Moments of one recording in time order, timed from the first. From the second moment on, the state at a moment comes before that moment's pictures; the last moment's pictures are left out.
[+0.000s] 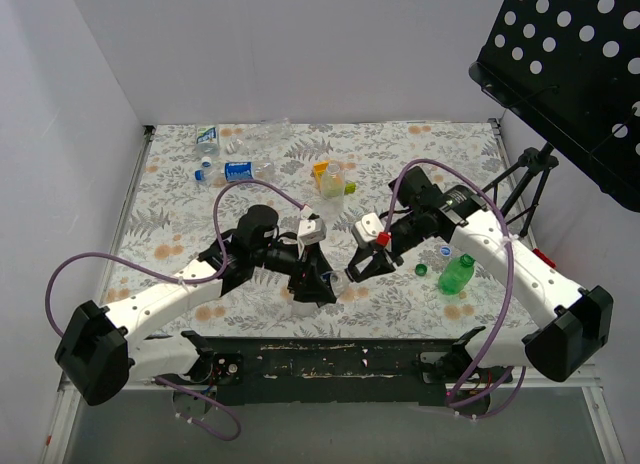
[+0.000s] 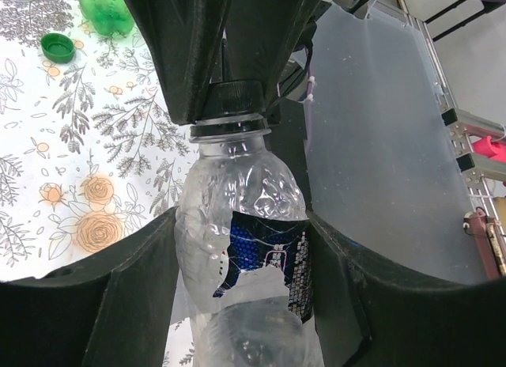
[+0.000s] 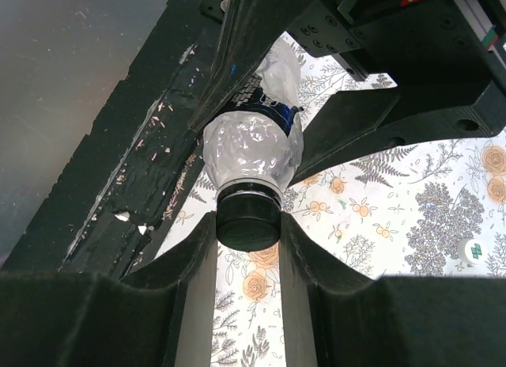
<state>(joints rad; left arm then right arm) -0.74 1.15 0.72 0.02 0.99 -0.10 0.64 1.31 1.25 -1.12 -1.06 -1.23</state>
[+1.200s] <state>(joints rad) -1.04 1.07 0.78 -0.17 0.27 0.22 0.39 1.24 1.08 -0.85 -1.12 -0.45</state>
